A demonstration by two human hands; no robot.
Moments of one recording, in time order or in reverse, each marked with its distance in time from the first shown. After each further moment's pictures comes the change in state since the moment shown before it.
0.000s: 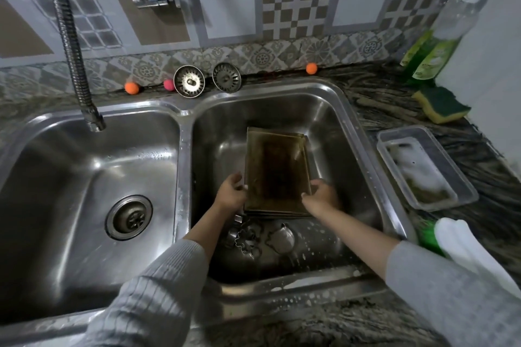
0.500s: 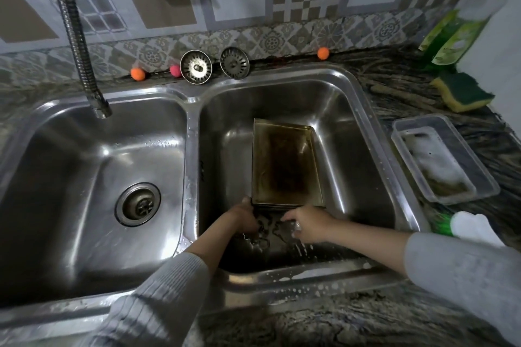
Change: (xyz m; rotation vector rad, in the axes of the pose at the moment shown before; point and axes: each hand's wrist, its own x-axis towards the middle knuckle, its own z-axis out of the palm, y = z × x) left_hand -0.039 -0.017 0.002 0.846 -0.365 -0.269; right_hand -0.031 0.020 0.018 -0.678 -0.678 -0.509
